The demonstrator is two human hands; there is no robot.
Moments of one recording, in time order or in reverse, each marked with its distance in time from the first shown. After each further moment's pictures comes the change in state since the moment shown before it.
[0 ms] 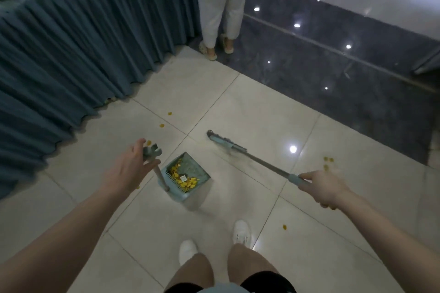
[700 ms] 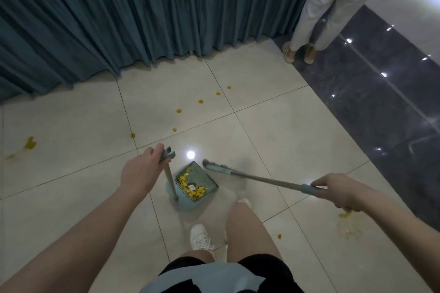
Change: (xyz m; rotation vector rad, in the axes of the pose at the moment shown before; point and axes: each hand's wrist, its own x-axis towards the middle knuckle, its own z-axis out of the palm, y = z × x) left_hand -0.268 -0.051 0.082 0.011 0.060 -0.372; right_hand -0.043 -0.038 0.047 -0.618 -0.145 -0.307
